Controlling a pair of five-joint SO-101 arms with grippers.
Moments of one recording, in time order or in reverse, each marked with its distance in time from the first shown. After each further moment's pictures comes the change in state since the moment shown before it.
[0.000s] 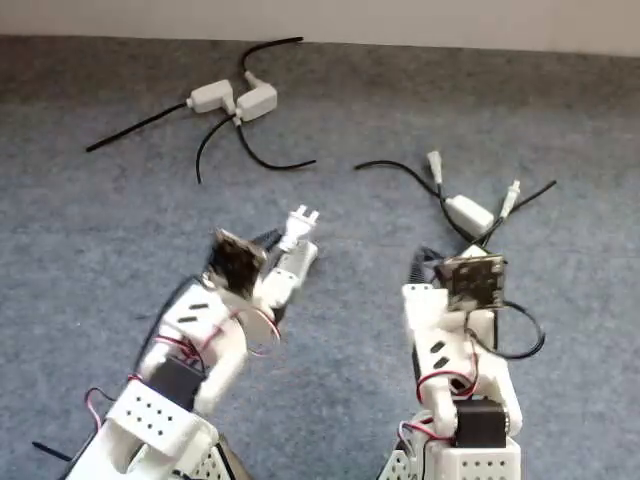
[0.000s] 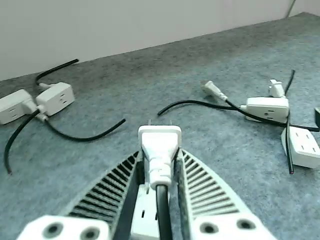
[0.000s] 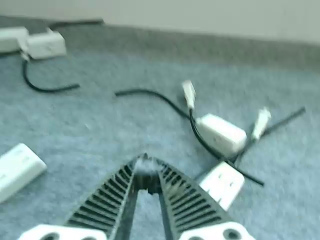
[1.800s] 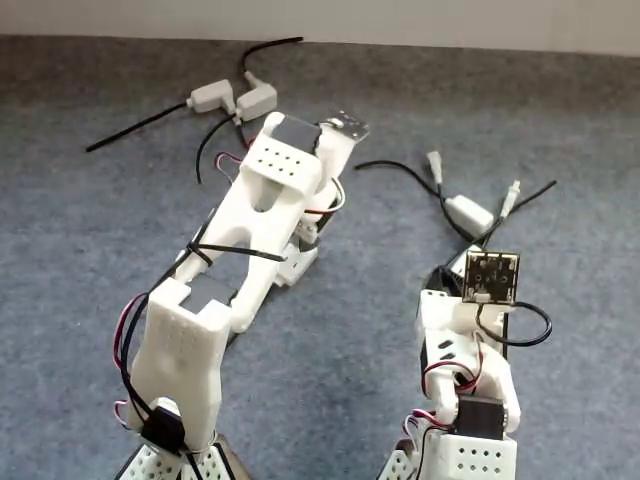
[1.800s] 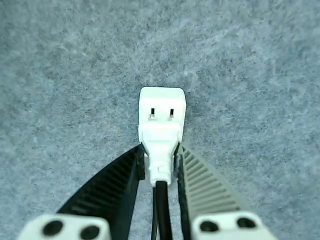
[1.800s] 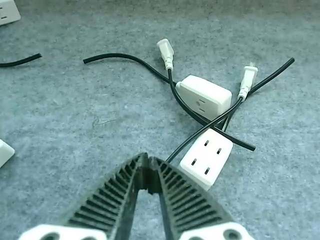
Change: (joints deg) left arm -1.8 108.1 -113.7 77.6 -7.9; right arm 4.4 0.1 5.7 0.0 -1.2
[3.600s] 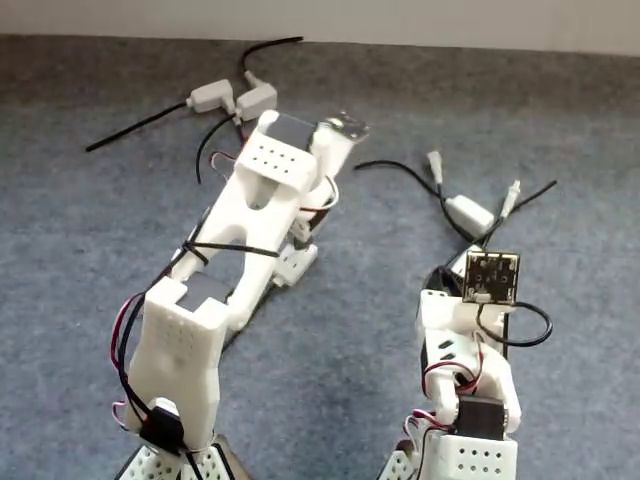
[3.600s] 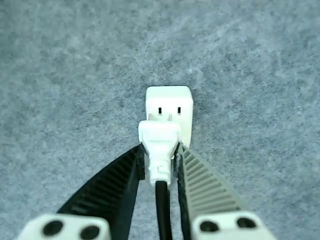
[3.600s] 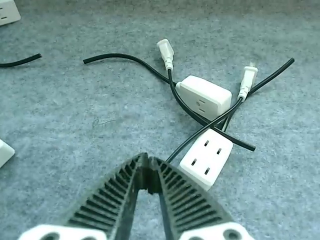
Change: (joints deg) left arm -1.8 0.0 0.0 0.0 -4.2; right arm 0.0 0.0 0.0 -0.1 0.0
